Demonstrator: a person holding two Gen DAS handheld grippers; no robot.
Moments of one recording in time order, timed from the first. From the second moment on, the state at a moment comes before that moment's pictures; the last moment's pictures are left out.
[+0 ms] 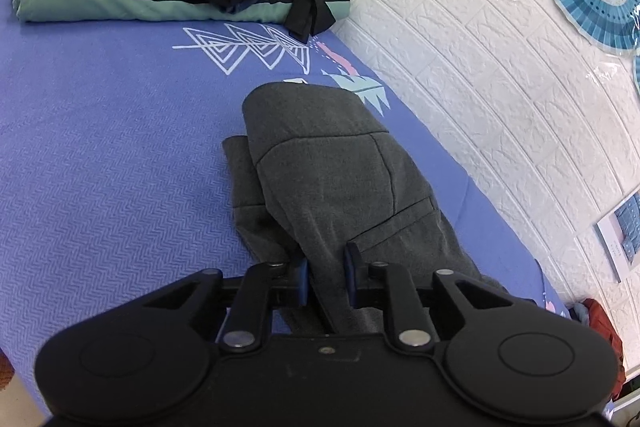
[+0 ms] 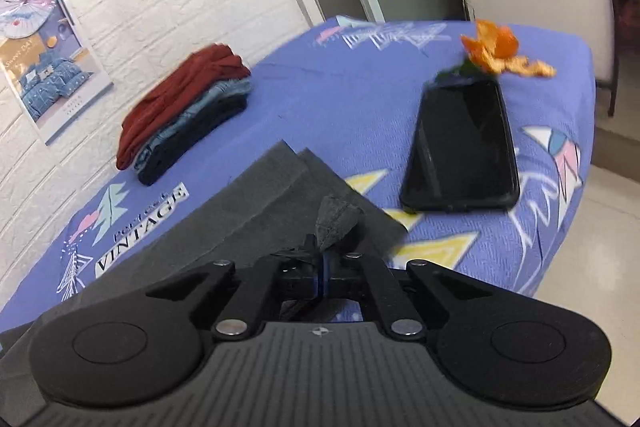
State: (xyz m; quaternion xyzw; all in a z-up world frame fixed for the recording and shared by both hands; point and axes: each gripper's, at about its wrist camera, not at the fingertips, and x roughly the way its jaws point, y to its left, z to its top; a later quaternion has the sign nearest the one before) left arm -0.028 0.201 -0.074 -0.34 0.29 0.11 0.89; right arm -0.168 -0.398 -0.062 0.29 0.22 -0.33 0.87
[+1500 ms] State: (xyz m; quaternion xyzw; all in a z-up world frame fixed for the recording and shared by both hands) left arm 0.084 0.230 -0.025 -0.18 0.30 0.04 0.93; right arm 0.129 -0.168 -0.023 0.11 0.32 0.32 0.88
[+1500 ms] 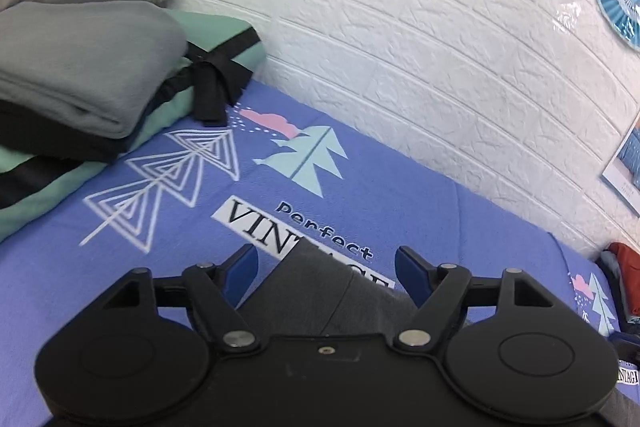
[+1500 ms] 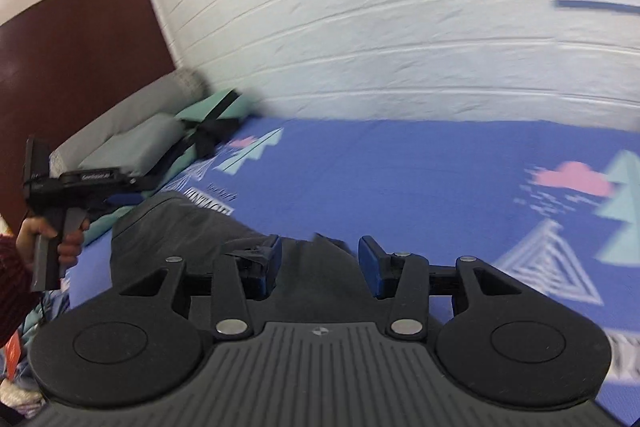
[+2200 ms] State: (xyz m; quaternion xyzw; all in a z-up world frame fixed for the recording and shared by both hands) left arm 0.102 0.247 -0.074 -0.22 0.32 0.00 0.92; right arm 0.200 -0.166 -0.081 0.20 0.42 0.36 0.81
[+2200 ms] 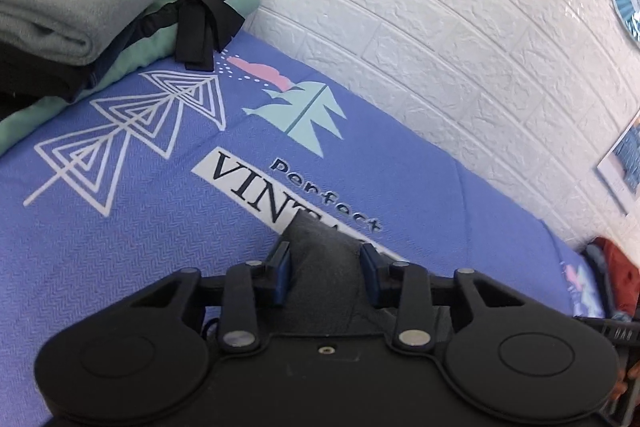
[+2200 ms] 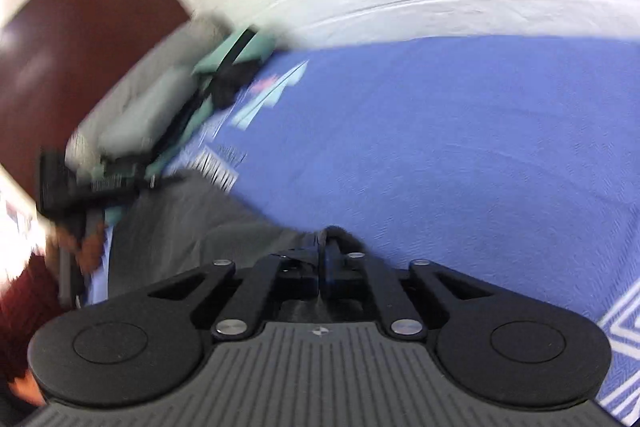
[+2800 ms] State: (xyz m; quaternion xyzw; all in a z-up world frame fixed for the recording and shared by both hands) left arm 0.062 0.249 -0.027 -0.23 0.24 0.06 0.94; right arm 0.157 -0.193 -0.054 0.21 0.34 0.31 0.86
